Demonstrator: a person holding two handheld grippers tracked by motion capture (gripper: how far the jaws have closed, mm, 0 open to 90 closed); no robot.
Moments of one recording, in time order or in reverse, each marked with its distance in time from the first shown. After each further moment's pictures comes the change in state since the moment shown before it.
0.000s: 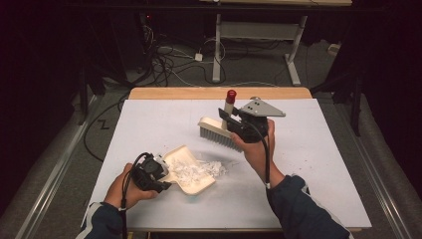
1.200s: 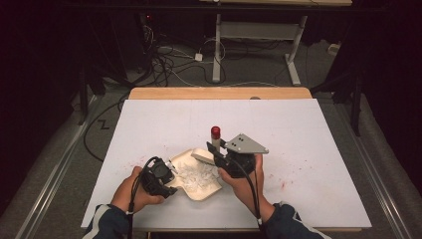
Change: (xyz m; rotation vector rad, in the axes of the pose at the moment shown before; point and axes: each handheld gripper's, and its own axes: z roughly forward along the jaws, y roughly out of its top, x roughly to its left) left arm -0.022 0.015 0.009 0.059 0.002 0.033; right arm 0.068 -0.049 -0.018 0.089 0.019 0.005
